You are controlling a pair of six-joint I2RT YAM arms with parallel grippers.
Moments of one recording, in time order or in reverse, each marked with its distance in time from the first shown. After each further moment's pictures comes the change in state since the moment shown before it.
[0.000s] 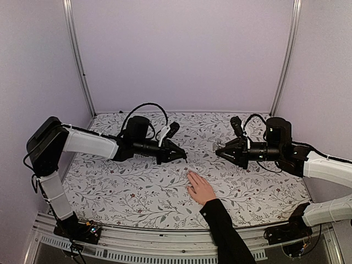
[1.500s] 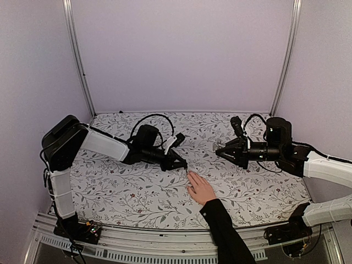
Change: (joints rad) left arm -0.011 0.171 0.061 -0.060 -0.057 -0.019; right arm 0.000 -0.002 0.000 0.000 0.000 0.000
